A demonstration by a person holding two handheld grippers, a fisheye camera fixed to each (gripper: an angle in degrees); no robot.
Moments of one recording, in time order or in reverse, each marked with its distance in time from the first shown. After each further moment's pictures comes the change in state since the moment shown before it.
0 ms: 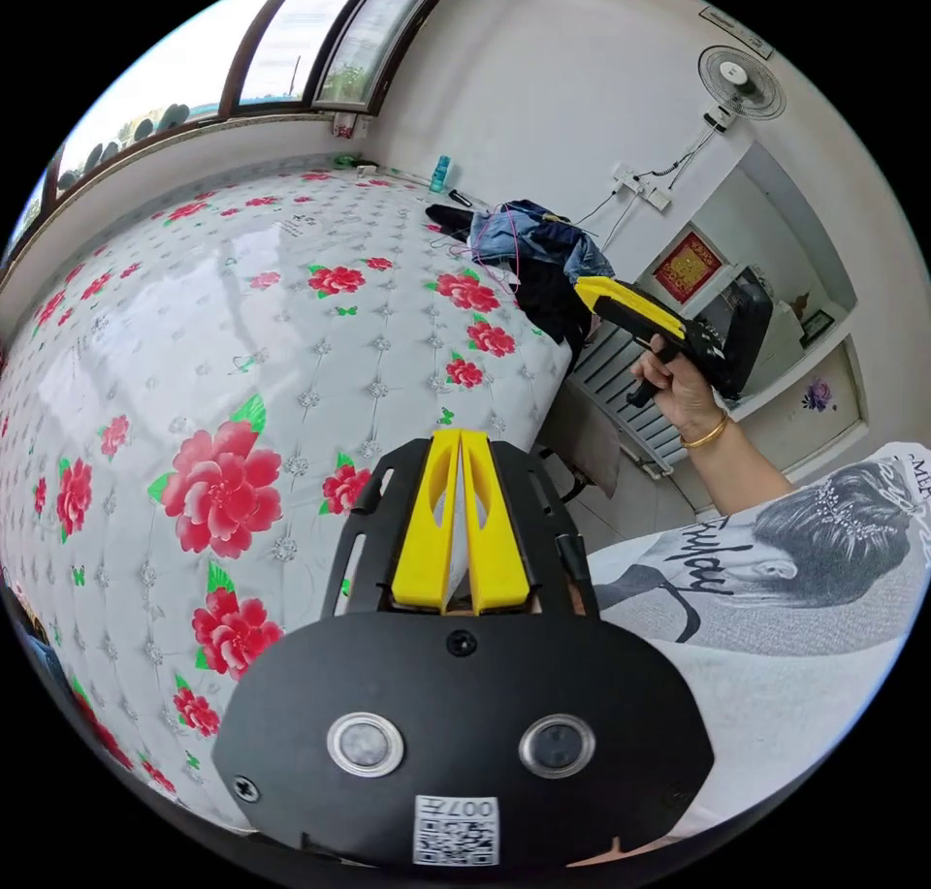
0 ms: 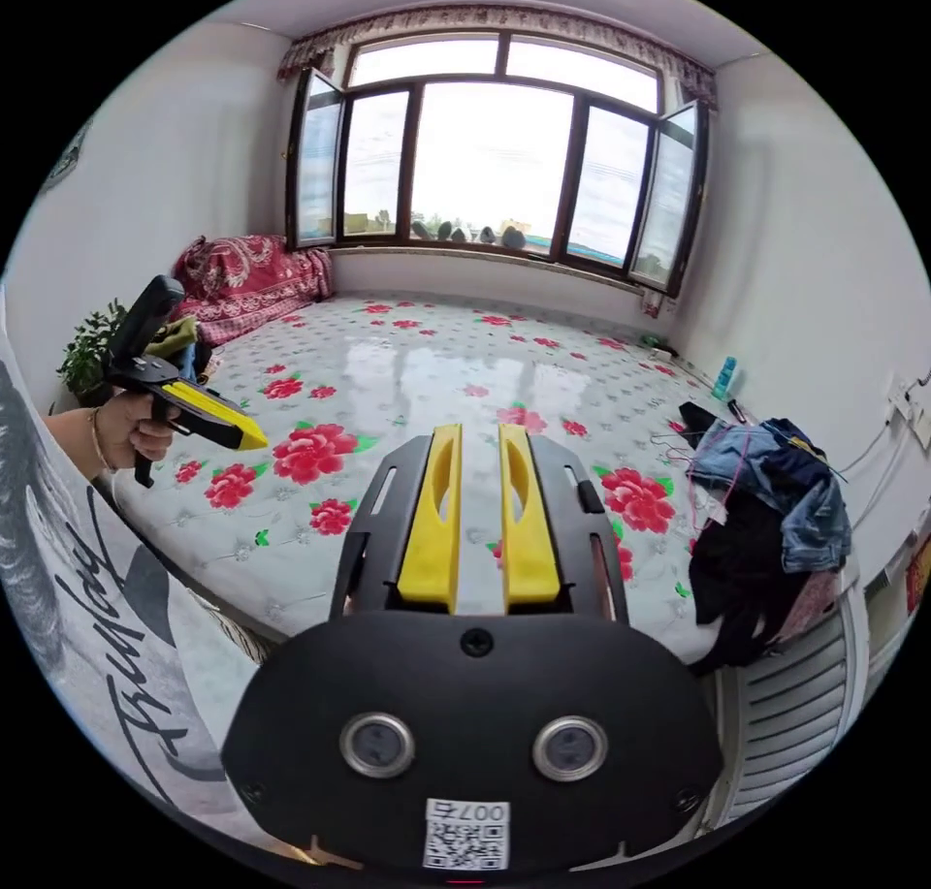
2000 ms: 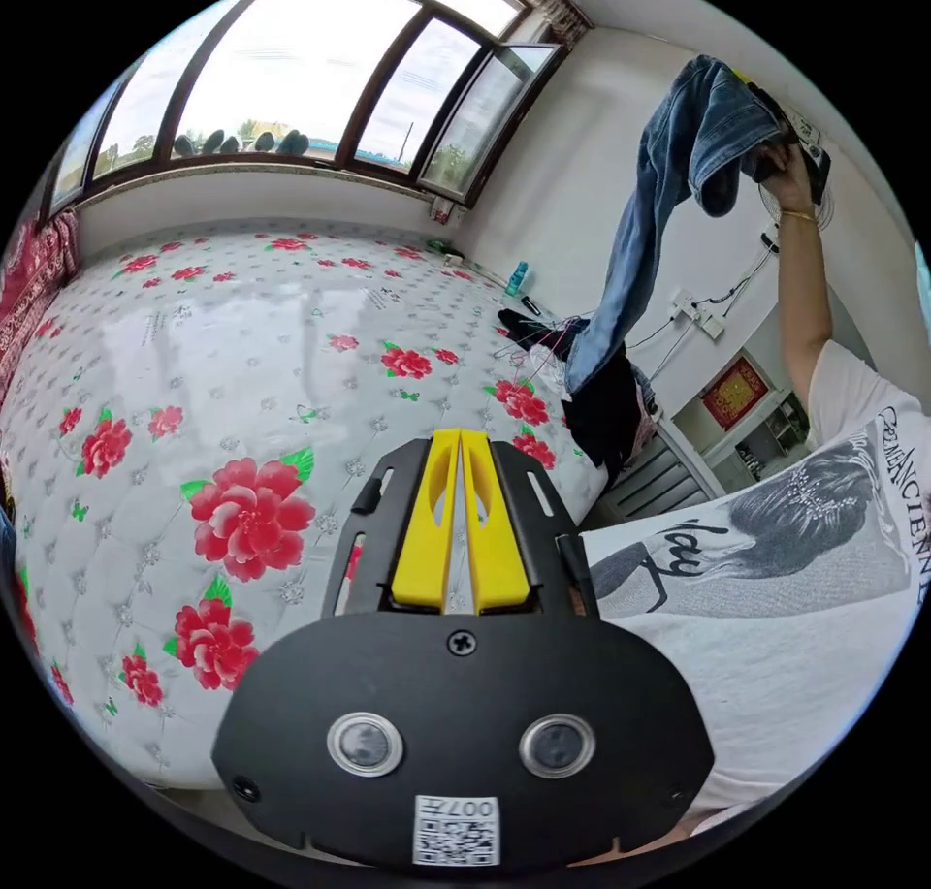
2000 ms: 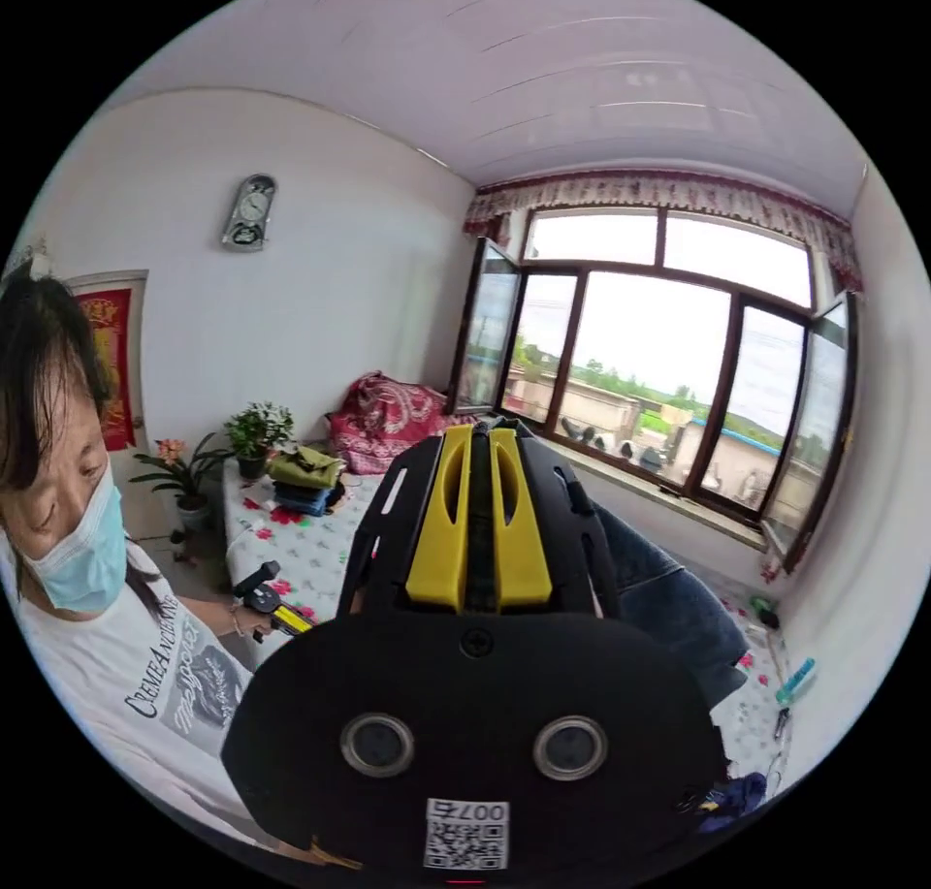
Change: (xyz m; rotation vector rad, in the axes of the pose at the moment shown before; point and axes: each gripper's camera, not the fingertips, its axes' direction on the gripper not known) left arm -0.014 0.028 -0.103 0.372 -0.152 -0.246; right arm 0.166 -0.373 -0.115 0.440 -0.600 -0.404
